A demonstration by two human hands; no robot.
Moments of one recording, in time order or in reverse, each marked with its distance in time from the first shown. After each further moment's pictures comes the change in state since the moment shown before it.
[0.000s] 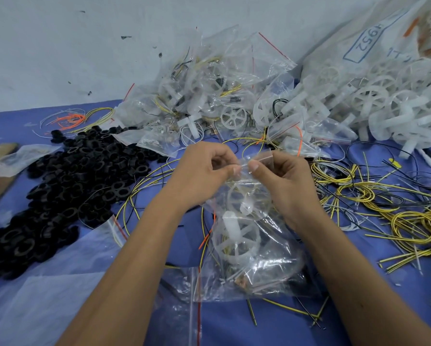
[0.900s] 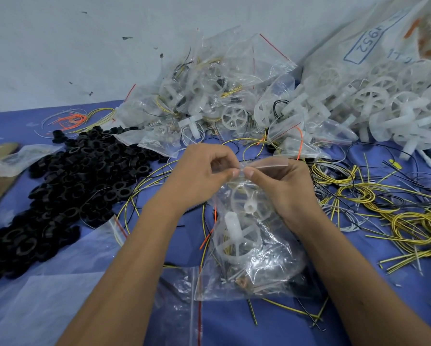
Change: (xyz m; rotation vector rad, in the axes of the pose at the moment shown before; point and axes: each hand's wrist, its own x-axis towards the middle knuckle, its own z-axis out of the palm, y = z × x) left_hand -0.002 -0.008 -0.005 0.057 -0.015 0.110; right_hand -0.003 -0.001 0.005 0.085 0.045 0.072
